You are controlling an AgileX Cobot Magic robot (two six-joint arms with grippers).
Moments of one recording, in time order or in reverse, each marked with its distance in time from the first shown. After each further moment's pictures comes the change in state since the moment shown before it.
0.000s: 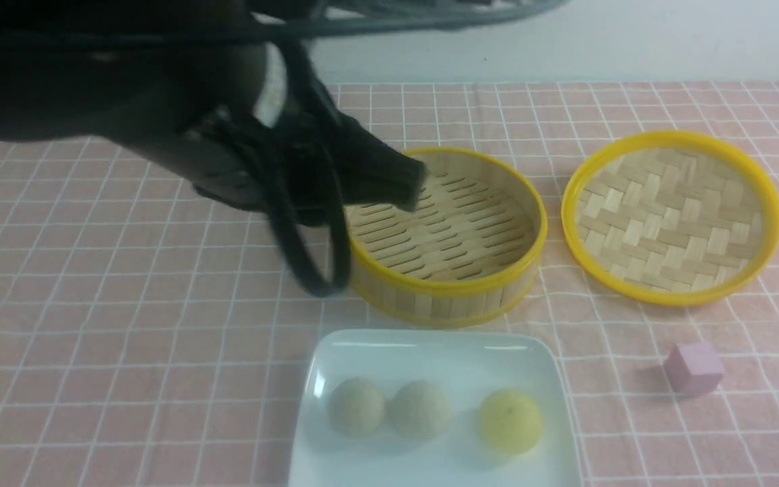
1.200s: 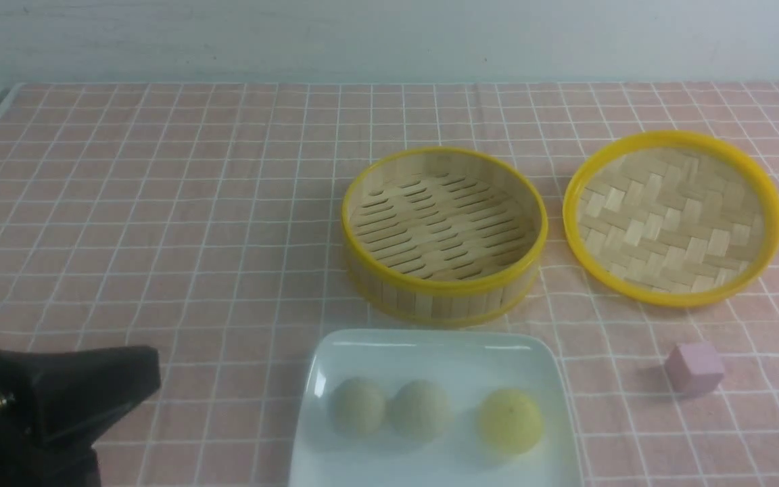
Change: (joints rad) right arm -0.017 0.000 0.000 0.000 0.000 0.000; left arm 0.000 -0.759 0.818 -0.079 -0.511 -0.182
